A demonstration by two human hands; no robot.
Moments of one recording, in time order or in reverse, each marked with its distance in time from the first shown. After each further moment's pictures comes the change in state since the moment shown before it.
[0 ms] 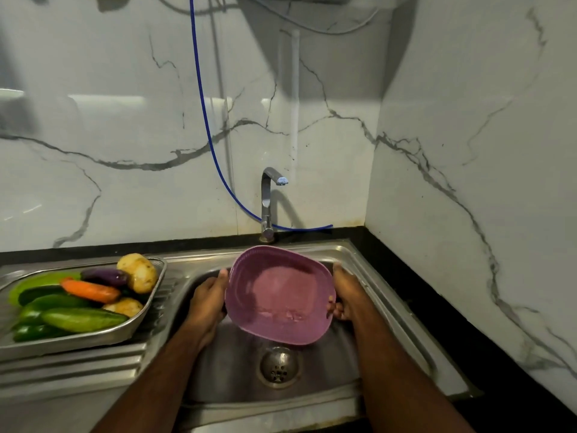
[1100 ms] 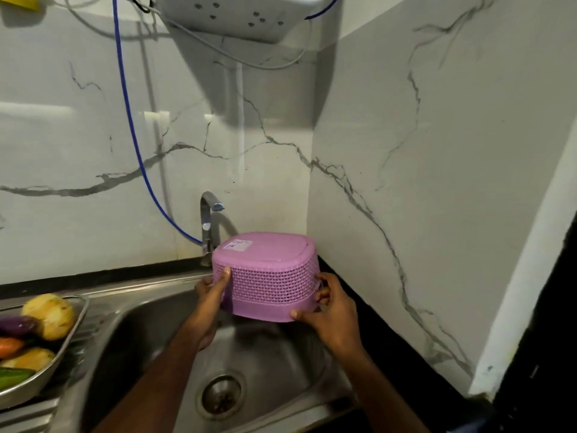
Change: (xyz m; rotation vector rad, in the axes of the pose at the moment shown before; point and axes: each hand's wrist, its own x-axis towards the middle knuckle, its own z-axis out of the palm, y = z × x) left_hand -0.028 0.043 0.104 -0.182 -0.312 0.068; right_hand -0.080 0.015 -0.101 -0.199 0.185 -0.681
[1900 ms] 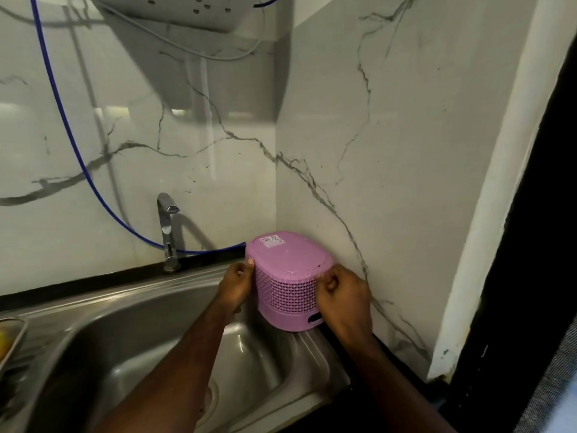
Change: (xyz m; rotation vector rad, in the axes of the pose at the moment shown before) left_hand 0.031 0.001 0.113 0.456 -0.065 -0.063; right_hand 0.006 -0.003 -0.072 -0.301 0.358 -0.081
